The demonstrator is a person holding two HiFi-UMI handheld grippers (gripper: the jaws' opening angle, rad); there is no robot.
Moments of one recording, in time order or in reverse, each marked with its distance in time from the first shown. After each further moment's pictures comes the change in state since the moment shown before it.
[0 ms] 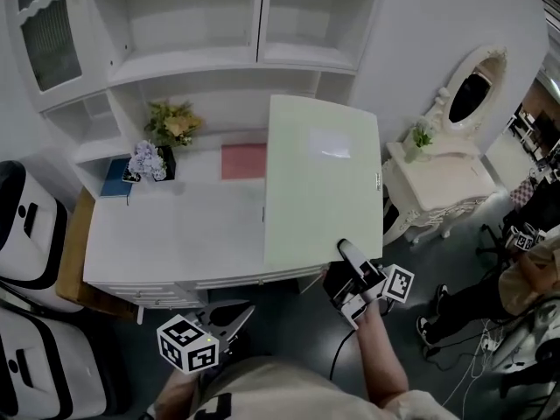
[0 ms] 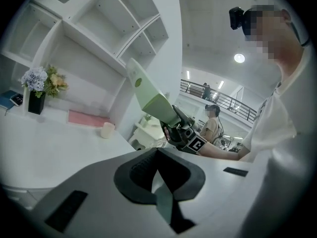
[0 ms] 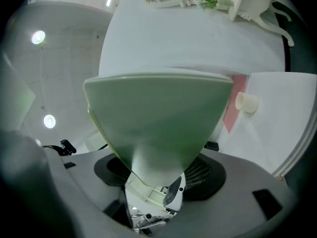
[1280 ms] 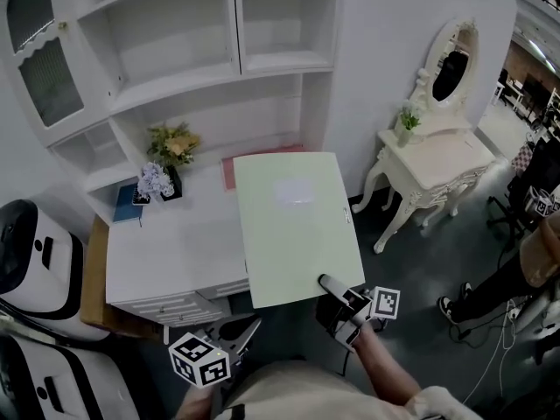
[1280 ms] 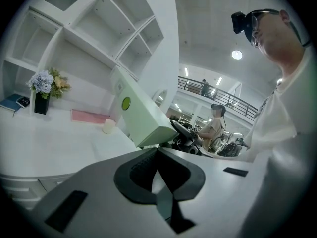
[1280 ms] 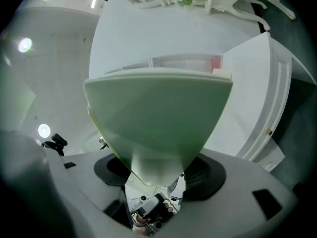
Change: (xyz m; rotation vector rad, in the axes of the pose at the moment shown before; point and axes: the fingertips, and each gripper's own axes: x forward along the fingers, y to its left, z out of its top) left arm -0.049 -0.020 -0.028 0.028 0.032 -0.002; right arm -0.044 -0.022 -0.123 0.128 0.029 -0.058
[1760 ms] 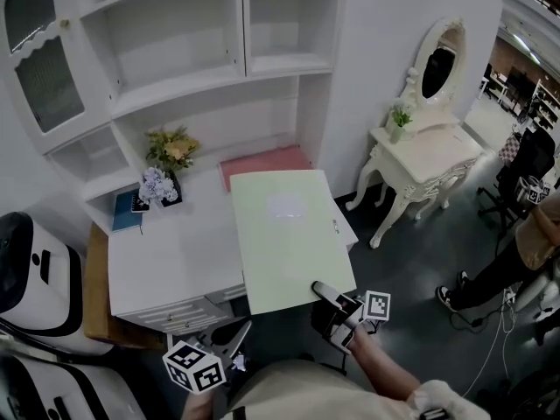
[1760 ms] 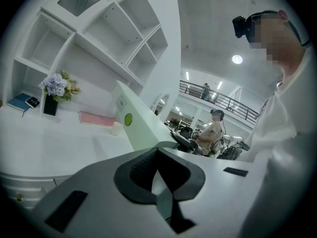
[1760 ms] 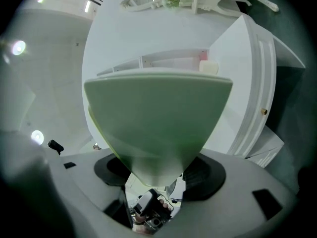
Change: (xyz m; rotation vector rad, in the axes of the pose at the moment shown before) left arm -0.057 0.038 -0.001 -0.019 -0.039 0.003; right arm 0.018 -0.036 -0.051 0.059 -0.049 -0.061
